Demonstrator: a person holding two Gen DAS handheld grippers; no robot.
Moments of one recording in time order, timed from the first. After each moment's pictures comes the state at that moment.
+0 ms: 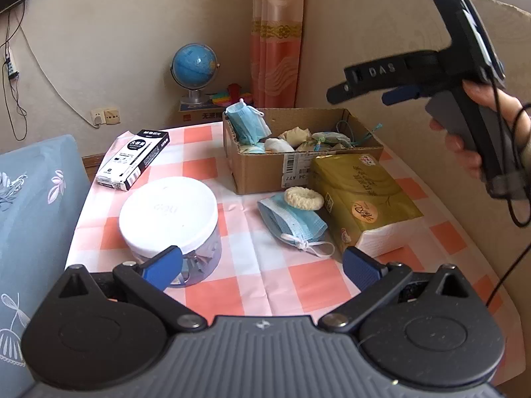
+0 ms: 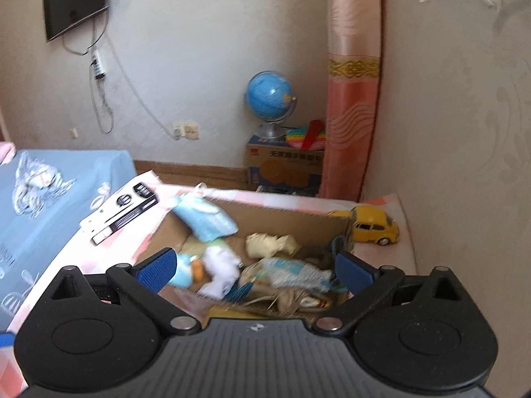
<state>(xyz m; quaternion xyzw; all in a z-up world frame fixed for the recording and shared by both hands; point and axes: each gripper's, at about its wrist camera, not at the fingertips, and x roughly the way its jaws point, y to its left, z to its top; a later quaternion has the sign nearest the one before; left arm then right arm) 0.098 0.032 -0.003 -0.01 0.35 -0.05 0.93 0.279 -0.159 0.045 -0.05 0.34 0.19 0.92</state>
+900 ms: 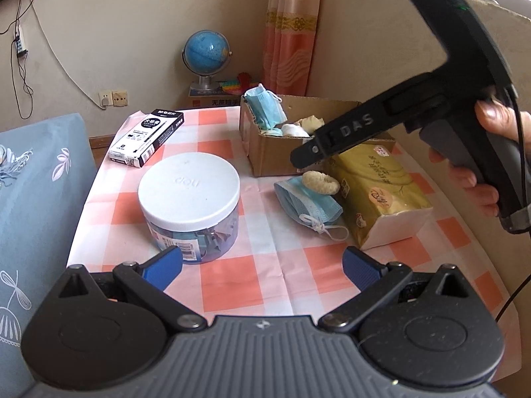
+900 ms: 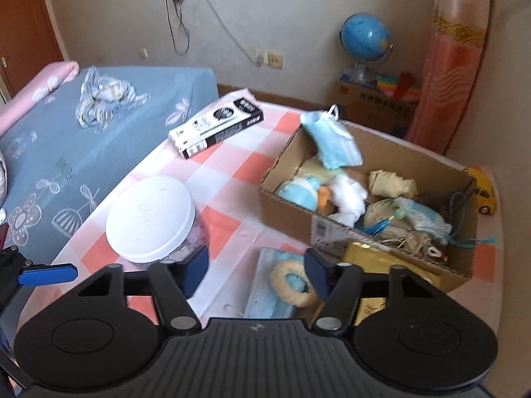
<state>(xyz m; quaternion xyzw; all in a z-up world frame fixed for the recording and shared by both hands) 0.091 0.053 -0.014 -0.03 0.37 -0.04 0.93 0.245 -0.073 0.020 -0.11 0.45 0.31 0.83</state>
